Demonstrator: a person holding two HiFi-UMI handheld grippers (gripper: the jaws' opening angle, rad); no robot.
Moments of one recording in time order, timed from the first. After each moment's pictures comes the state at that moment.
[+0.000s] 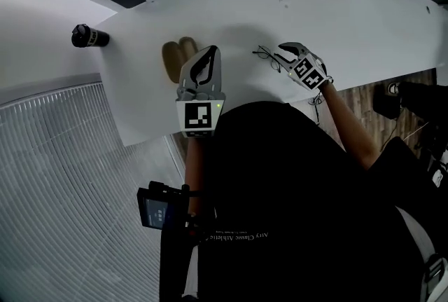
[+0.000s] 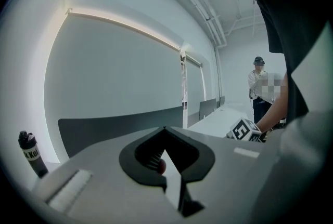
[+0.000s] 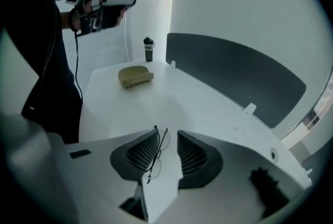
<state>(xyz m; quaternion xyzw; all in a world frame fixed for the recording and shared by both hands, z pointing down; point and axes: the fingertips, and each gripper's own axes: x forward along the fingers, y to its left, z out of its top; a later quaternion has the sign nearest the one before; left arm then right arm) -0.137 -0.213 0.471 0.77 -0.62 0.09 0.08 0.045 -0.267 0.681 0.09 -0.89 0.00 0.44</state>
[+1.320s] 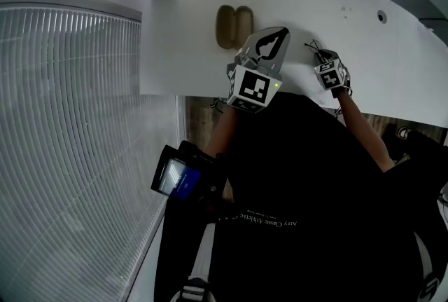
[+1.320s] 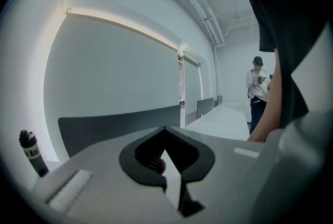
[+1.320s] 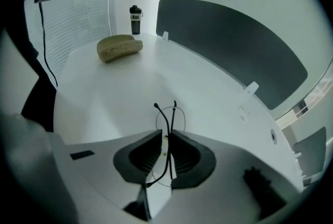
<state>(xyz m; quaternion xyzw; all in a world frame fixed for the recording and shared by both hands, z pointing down) -0.131 -0.201 0.477 0.78 -0.62 0.09 0.07 0.029 -0.265 0.747 0.15 -0.82 0.00 0.55</state>
